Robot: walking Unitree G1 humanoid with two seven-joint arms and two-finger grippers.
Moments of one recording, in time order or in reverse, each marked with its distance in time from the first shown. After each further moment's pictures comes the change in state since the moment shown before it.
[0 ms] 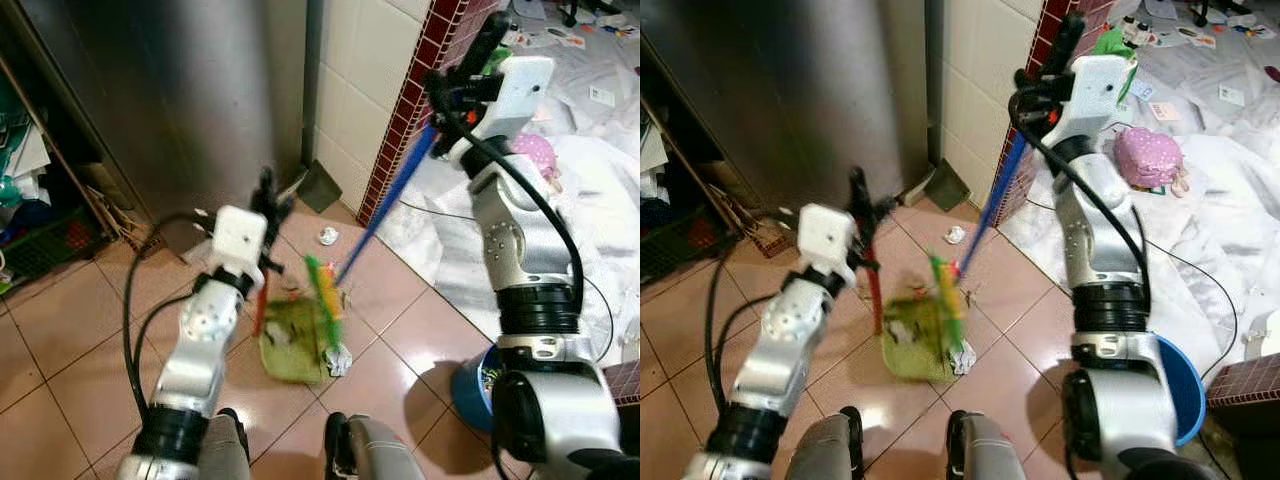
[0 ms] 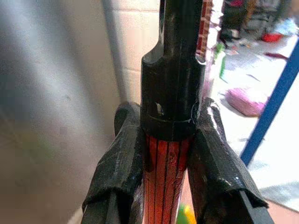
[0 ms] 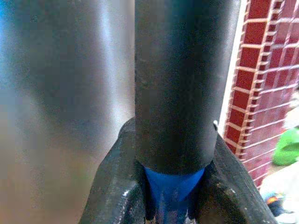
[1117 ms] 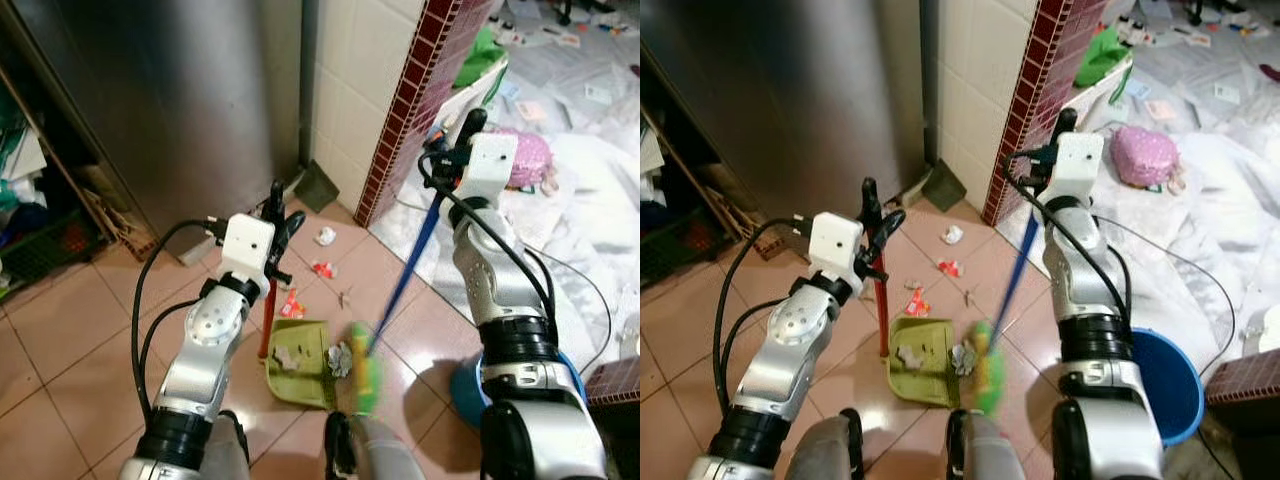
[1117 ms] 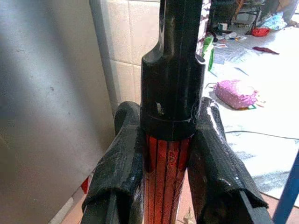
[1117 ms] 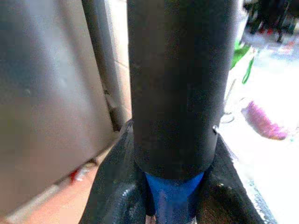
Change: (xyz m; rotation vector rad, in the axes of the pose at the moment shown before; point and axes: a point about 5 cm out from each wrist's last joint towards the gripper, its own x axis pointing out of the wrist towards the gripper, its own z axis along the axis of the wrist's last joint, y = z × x) left arm 0.001 -0.005 -0.004 -0.029 0.032 -0.027; right arm -0.031 -0.002 -0.075 0.080 0.326 -0.271
